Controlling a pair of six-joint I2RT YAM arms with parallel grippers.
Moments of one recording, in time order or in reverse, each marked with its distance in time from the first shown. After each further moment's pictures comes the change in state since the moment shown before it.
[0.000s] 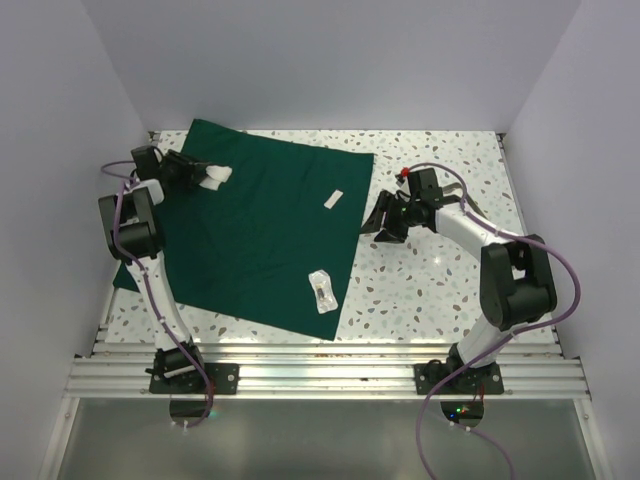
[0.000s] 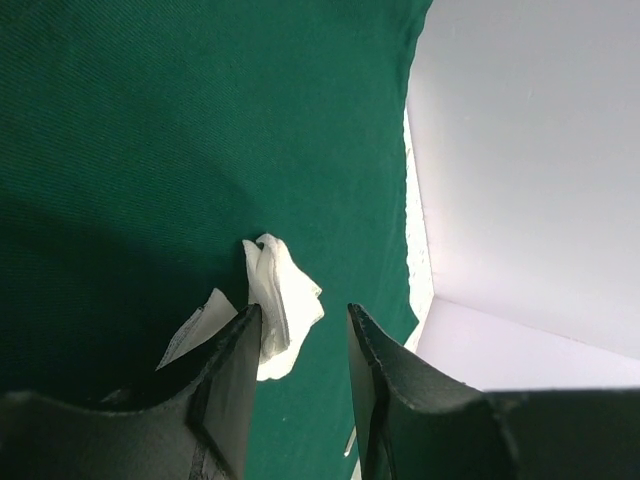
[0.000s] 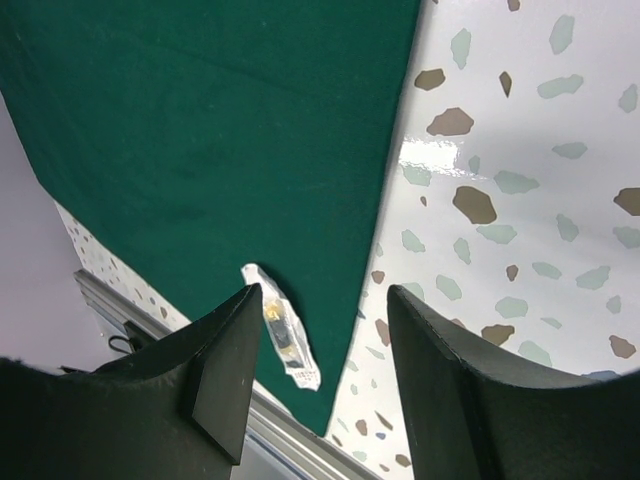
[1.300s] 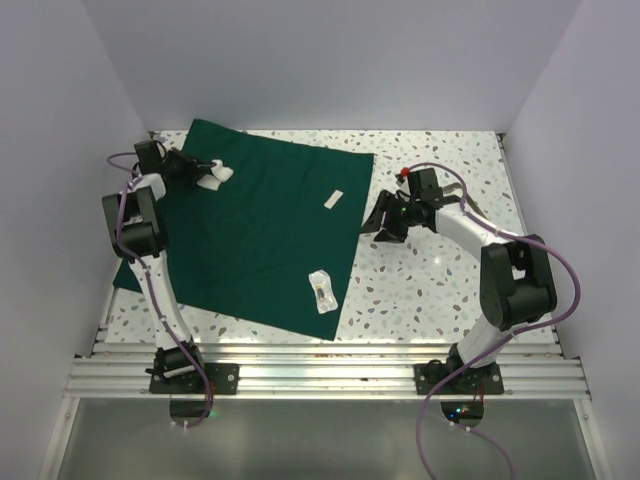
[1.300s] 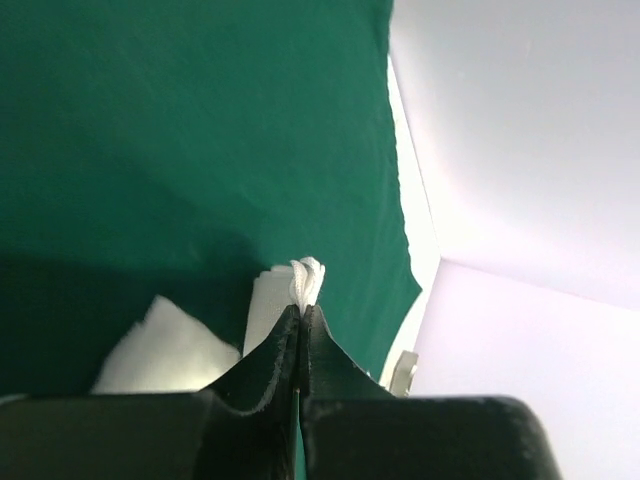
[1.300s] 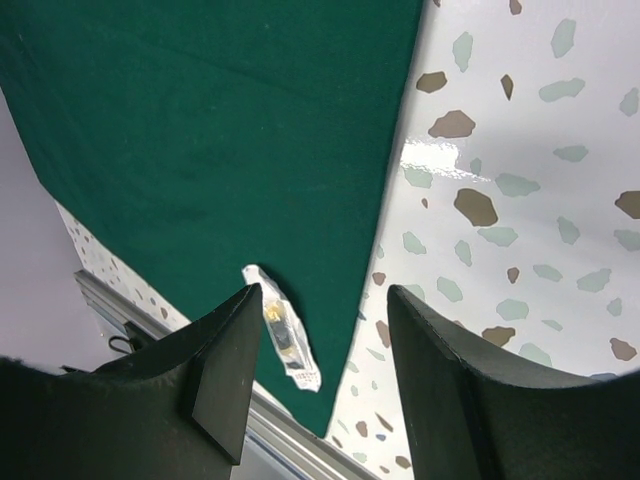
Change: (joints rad) left arm -0.020 0.054 0.124 -0.101 0.072 0.062; right arm 0.000 0.000 0.000 0.004 0.000 0.000
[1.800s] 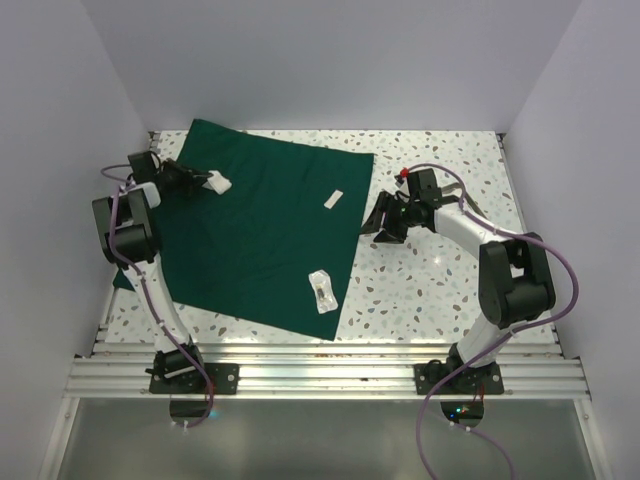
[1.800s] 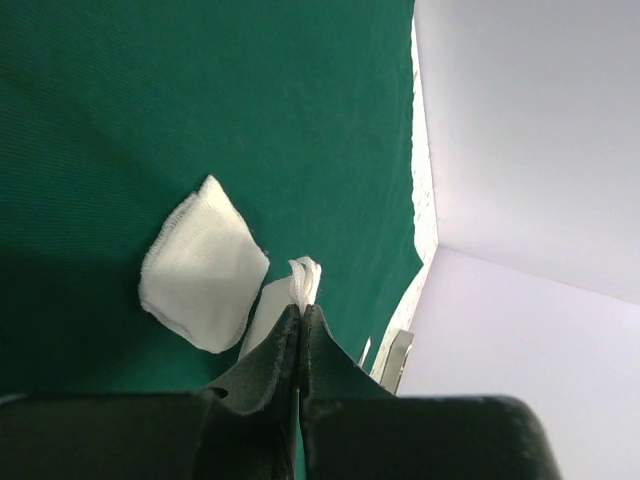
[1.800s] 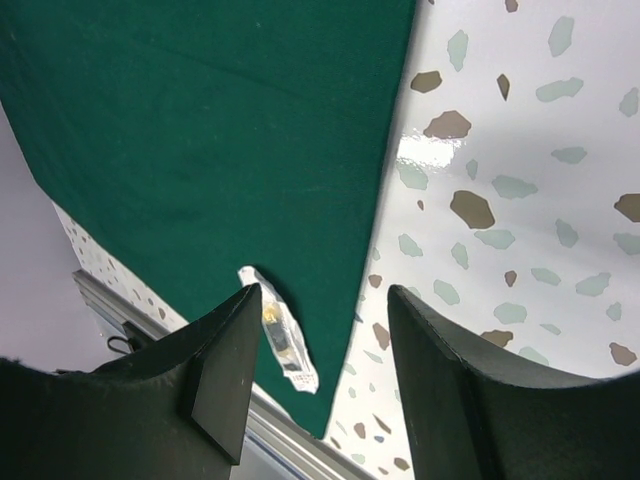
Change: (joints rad) left arm 0.029 -0.143 -0.240 0.045 0.031 0.008; right arm 0.000 0.014 0.000 0.005 -0.002 0.000
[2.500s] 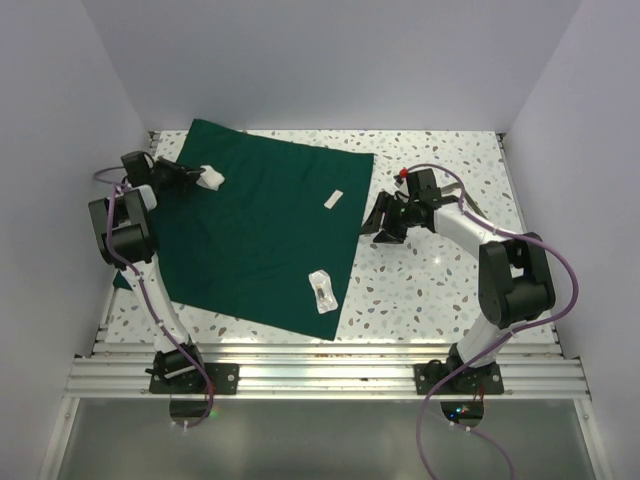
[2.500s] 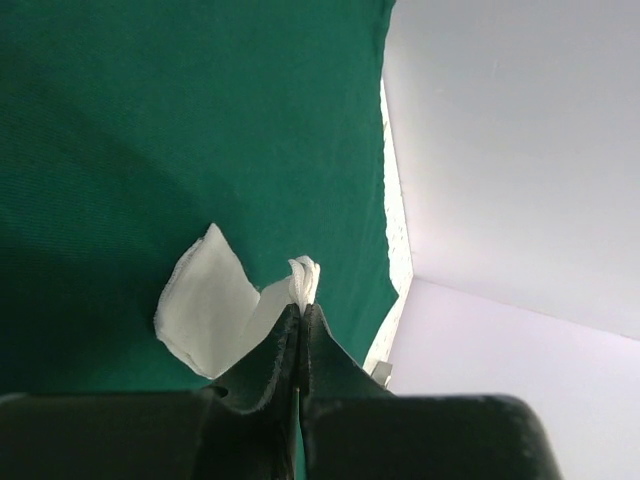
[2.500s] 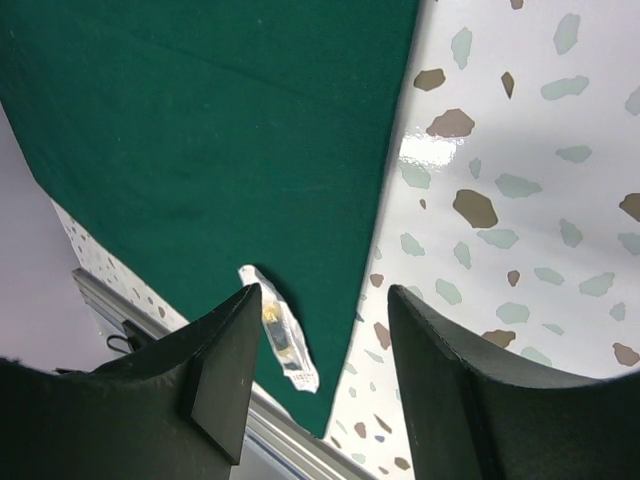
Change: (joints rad) left arm 0.034 0.006 -0.010 0.121 -0.023 -0.087; right arm 0.005 0.000 0.000 0.000 0.000 0.000
